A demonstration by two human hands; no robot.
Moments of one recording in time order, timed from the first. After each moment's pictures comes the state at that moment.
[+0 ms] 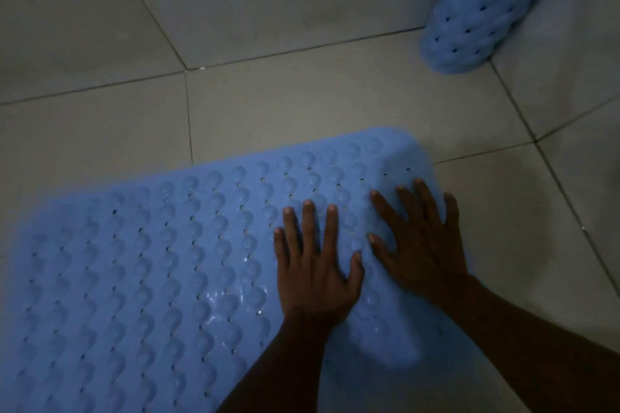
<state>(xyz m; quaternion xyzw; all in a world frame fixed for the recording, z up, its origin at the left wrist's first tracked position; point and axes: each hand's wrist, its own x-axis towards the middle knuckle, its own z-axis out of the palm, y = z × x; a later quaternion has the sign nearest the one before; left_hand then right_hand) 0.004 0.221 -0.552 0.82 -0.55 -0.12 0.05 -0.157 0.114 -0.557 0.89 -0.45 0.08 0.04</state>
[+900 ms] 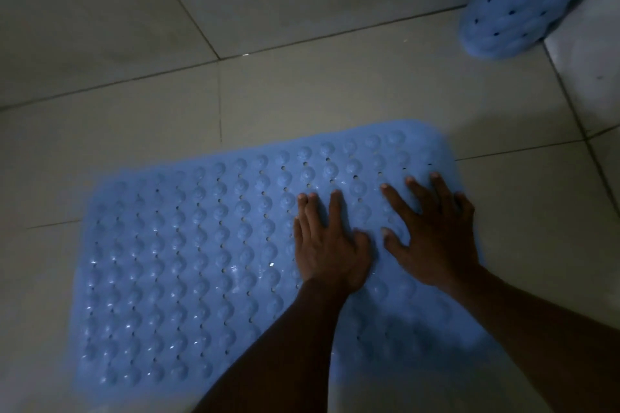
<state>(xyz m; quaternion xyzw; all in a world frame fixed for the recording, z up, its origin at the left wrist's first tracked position) -0.004 0.192 -0.521 0.87 -0.44 -0.23 0.07 -0.156 0.098 -0.547 0.89 -0.45 0.03 -0.05</state>
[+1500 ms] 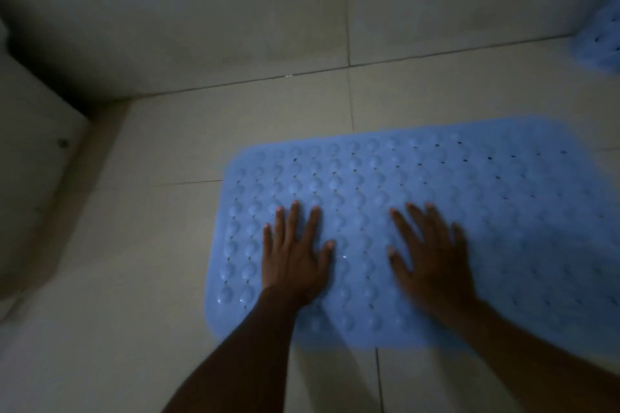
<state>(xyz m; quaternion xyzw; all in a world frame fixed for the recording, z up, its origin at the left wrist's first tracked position) 0.205 0.420 -0.527 0.87 -0.47 -0.12 -0.01 -0.002 0.296 -0.549 0.90 -0.42 0.10 -0.09</state>
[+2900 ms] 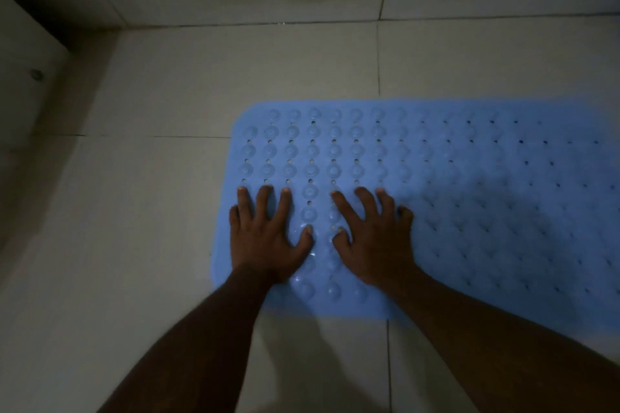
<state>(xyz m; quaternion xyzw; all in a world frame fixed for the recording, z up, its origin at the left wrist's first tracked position) 0.251 0.471 -0.539 0.89 -0.44 -0.09 0.00 0.091 0.350 -0.530 0.92 -0.37 -0.02 -0.11</state>
